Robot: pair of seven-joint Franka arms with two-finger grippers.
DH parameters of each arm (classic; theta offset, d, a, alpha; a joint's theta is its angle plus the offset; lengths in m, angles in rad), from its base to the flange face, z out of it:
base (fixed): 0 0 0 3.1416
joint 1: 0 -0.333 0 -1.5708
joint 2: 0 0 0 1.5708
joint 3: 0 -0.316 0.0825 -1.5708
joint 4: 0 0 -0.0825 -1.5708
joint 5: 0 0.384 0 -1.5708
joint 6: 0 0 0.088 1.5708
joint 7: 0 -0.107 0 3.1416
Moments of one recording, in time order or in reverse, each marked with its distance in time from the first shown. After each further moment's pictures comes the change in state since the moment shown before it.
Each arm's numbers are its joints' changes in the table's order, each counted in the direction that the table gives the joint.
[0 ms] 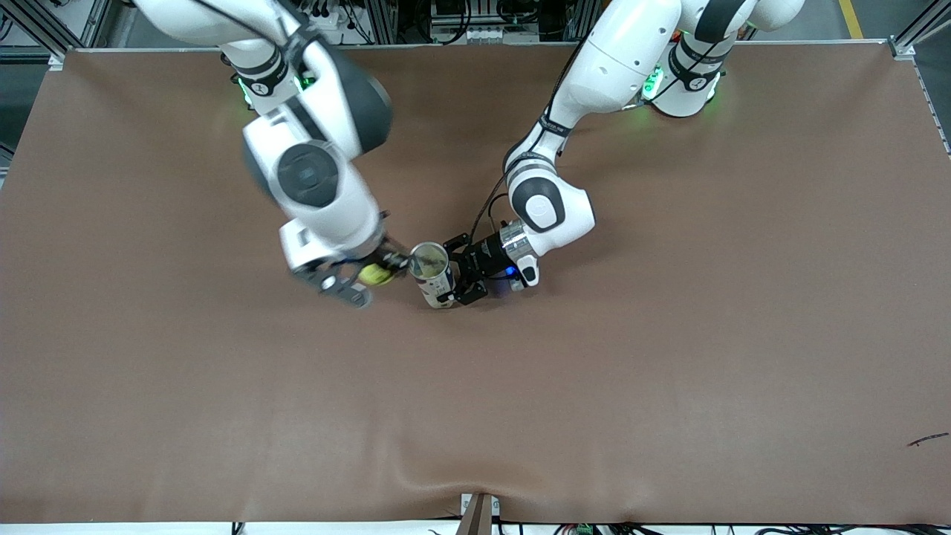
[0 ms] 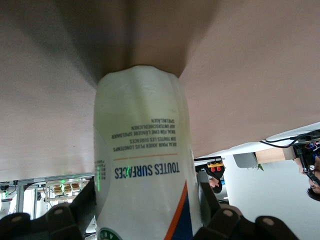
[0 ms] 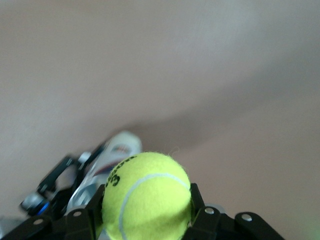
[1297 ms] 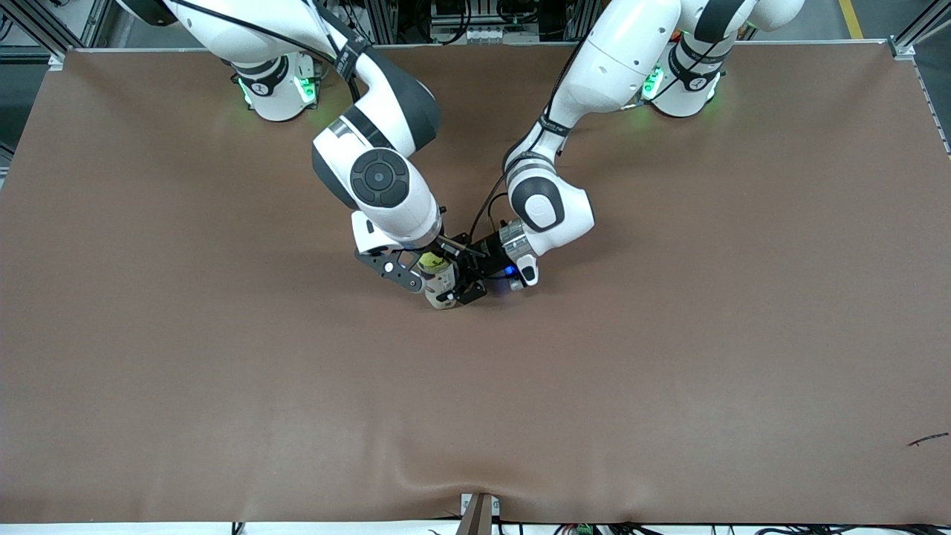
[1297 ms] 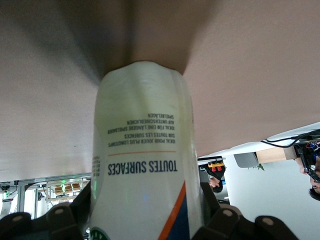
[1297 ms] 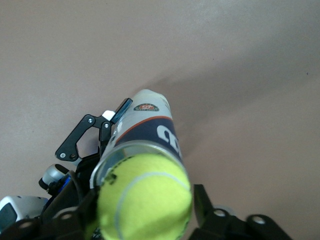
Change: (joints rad) left arm 0.001 0.000 0.000 0.000 0.000 0.000 -0.002; right arm -0.054 -0.084 -0.021 -0.024 0.047 -0.110 -0.129
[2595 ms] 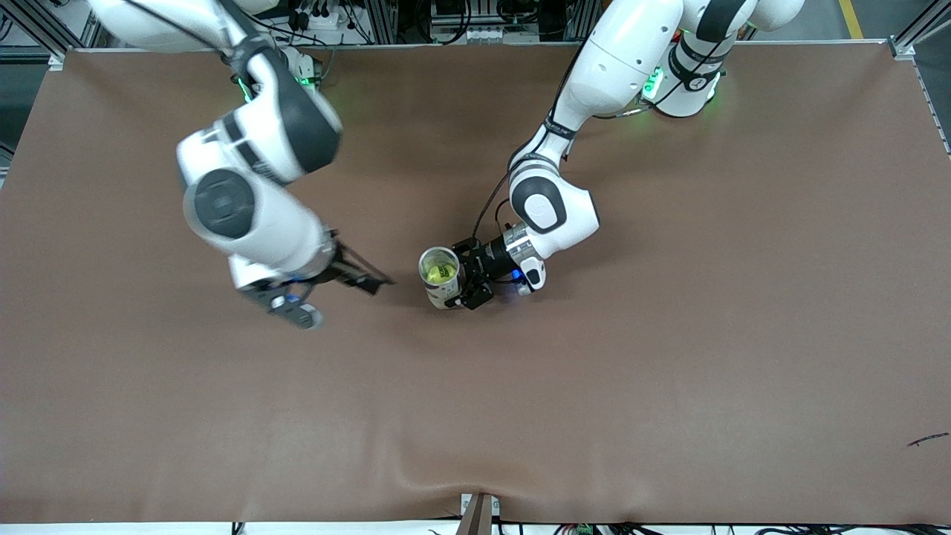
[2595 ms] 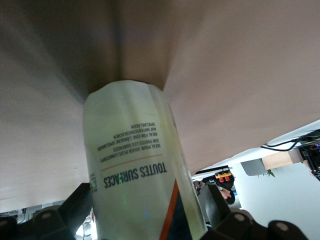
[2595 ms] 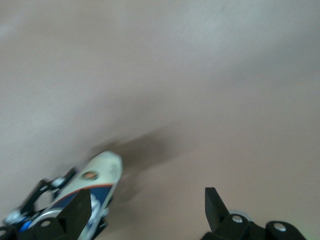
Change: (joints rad) left arm -0.003 0.012 -0.007 0.005 0.107 -0.078 -0.004; right arm 0.265 0.078 0.011 0.073 -0.001 0.175 0.381
